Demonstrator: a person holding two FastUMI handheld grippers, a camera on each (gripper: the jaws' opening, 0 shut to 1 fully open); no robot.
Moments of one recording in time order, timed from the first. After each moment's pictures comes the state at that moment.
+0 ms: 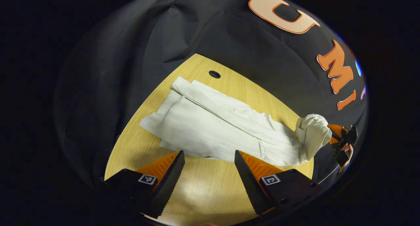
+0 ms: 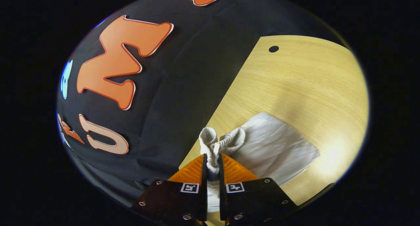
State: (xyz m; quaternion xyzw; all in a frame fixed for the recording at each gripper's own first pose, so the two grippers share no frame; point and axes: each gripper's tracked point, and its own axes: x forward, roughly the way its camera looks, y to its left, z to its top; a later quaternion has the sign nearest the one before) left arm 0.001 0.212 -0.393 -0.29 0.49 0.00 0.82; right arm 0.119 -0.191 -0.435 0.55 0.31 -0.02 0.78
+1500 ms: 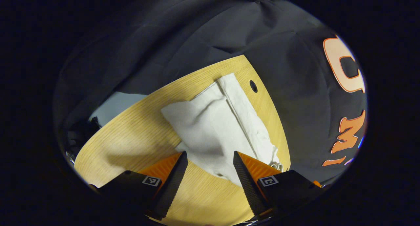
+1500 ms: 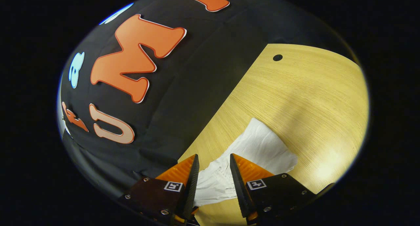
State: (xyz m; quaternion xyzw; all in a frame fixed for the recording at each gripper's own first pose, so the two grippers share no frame) left arm 0.048 0.221 -0.454 -0.47 0.49 0.12 0.73; right arm 0.072 -0.258 -0.438 0.52 0.30 0.00 0.80
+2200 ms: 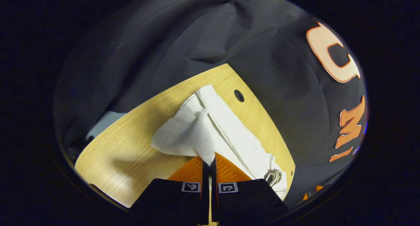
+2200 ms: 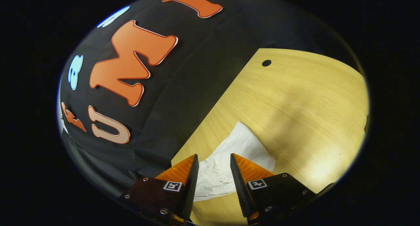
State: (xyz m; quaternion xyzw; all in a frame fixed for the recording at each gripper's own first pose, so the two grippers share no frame) left arm 0.090 0.213 -0.419 -0.43 0.43 0.11 0.79; right arm 0.042 -0.305 -0.446 0.49 0.30 -0.02 0.82
